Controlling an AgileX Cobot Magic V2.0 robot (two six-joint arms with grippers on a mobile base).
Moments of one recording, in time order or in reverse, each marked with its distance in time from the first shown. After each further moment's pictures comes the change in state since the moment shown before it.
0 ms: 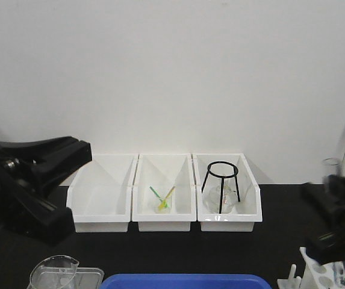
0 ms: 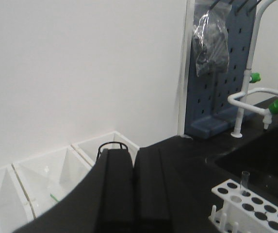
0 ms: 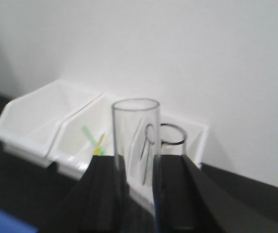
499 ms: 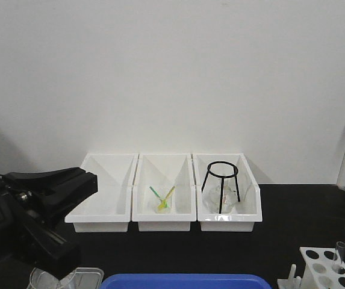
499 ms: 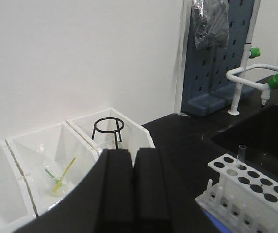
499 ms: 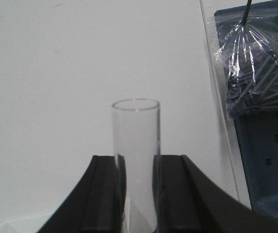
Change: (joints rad) left arm 0.000 0.000 0.068 -0.003 -0.019 0.000; right arm -0.400 0.027 0.450 0.046 -0.863 0.246
